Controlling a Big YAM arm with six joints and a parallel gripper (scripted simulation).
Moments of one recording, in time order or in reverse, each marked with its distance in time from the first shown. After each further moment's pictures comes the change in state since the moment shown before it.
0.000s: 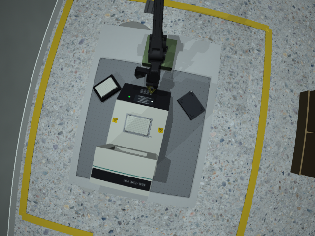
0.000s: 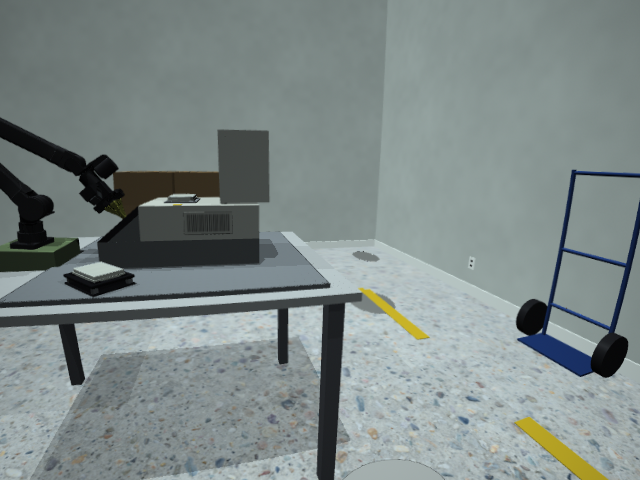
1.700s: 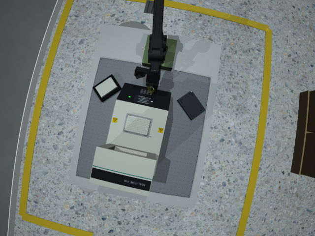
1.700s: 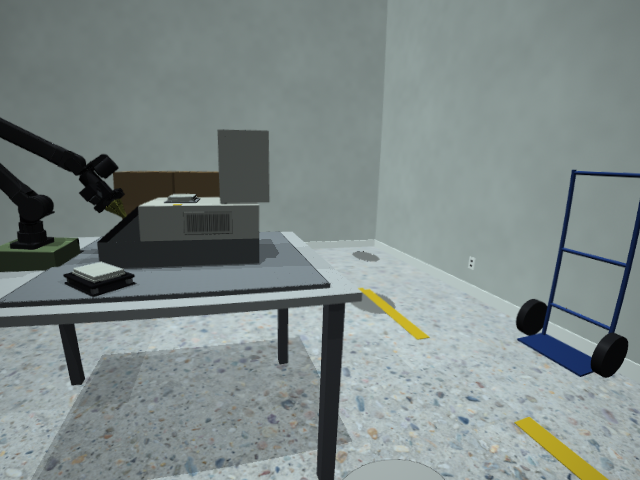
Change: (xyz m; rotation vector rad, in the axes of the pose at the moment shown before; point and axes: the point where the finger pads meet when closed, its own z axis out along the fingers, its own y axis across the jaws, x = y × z) arm 0.000 0.002 -0.001 -0.005 0.000 0.002
